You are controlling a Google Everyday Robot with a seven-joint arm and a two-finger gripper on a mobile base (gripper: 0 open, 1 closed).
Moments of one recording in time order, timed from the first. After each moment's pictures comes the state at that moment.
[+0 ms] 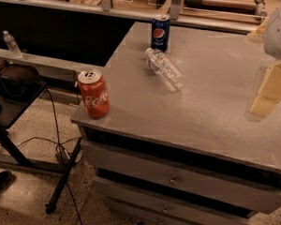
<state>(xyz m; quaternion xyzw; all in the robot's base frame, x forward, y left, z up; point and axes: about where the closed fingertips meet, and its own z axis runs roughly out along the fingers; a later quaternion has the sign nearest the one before) 0.438 -0.216 0.980 -0.60 0.78 -0.04 0.16</state>
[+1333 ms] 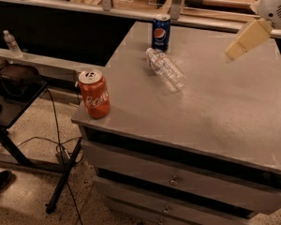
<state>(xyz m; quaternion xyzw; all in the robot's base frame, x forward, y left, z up) 0.586 -0.251 0.994 -0.46 0.82 0.00 0.33</state>
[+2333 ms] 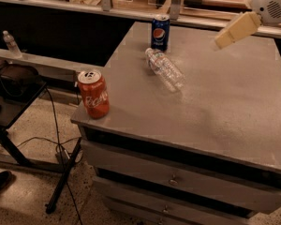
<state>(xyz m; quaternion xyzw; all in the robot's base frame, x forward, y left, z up) 0.622 -0.237 1.000 -0.42 0.81 0.05 0.40</state>
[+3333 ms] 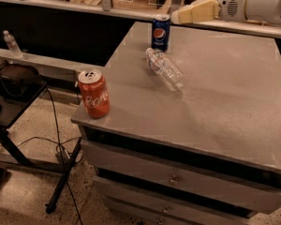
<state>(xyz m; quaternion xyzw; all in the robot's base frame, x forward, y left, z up) 0.690 -0.150 1.033 -0.36 0.70 0.21 0.58</state>
